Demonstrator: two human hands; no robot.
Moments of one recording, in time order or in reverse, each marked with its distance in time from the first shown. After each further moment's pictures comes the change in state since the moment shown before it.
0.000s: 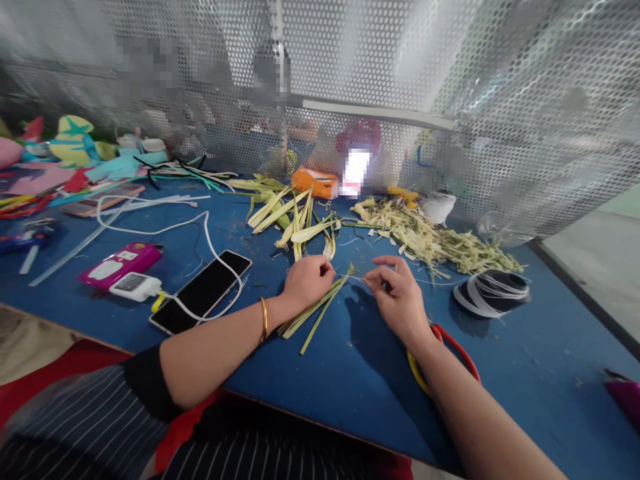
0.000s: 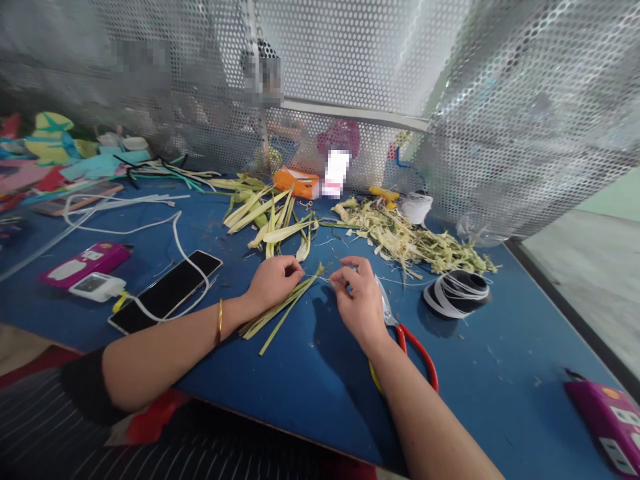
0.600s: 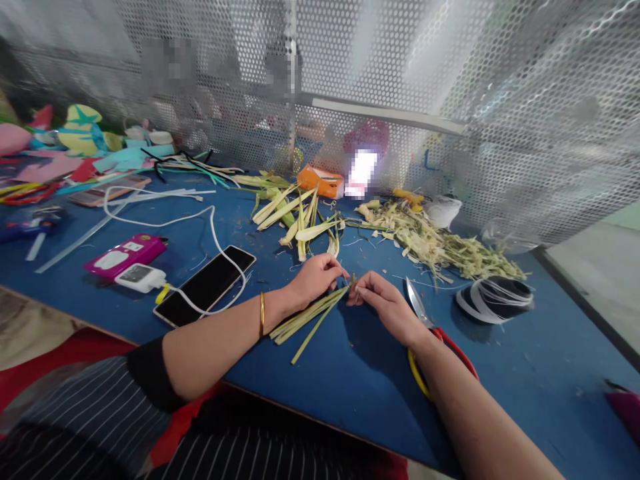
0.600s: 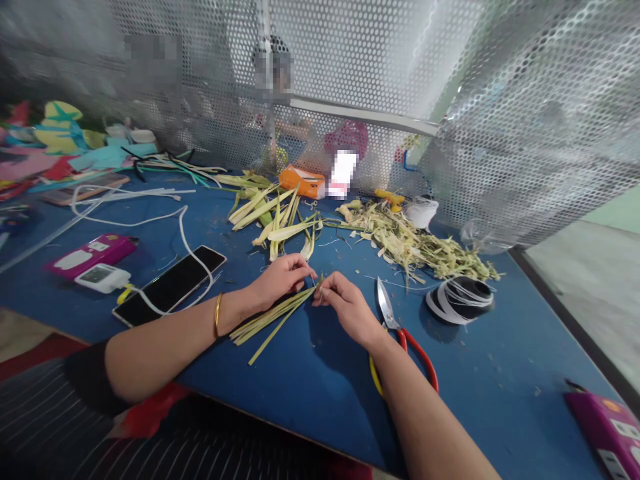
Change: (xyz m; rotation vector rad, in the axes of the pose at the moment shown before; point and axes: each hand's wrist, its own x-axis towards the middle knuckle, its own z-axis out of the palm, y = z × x) left_hand 0.002 0.005 0.001 -0.636 -0.247 -0.173; right_hand 0.001 -0.001 0.012 0.564 -0.449 0.177
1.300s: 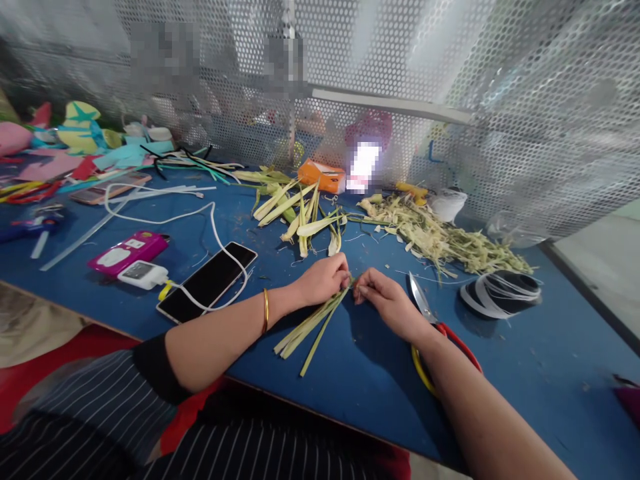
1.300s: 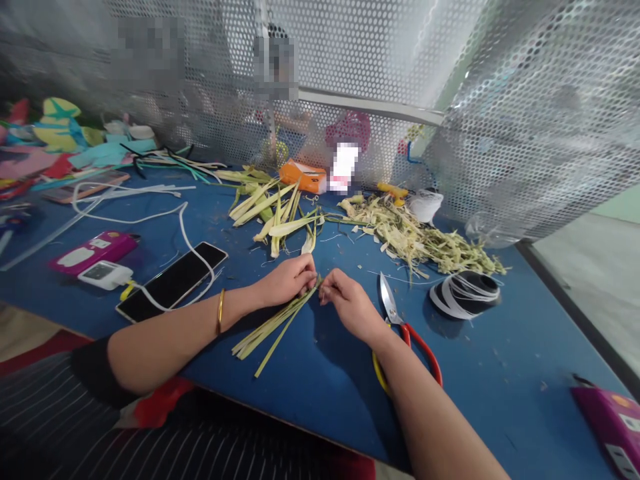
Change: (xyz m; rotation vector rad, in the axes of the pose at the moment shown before) left_hand -0.003 0.002 -0.001 0.245 -0.173 0.163; right_hand -0.003 -0.002 -0.003 -0.225 -0.011 -0.034
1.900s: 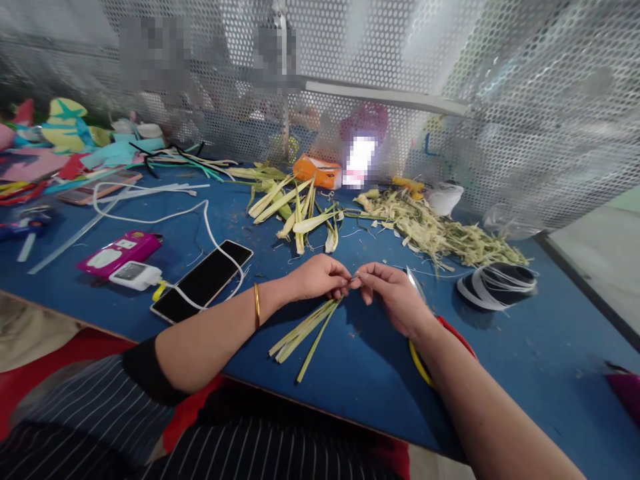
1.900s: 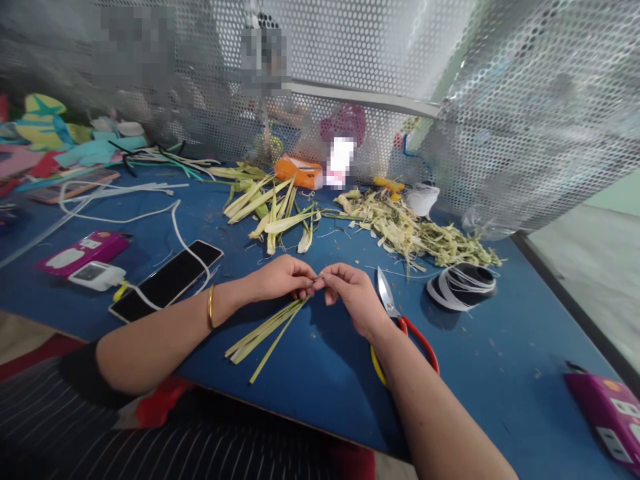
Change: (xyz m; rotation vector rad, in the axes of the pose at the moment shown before) left_hand 0.000 0.002 -0.006 -0.281 -0.221 -0.191; right_hand 0.000 -0.009 0.003 0.496 0.156 0.235
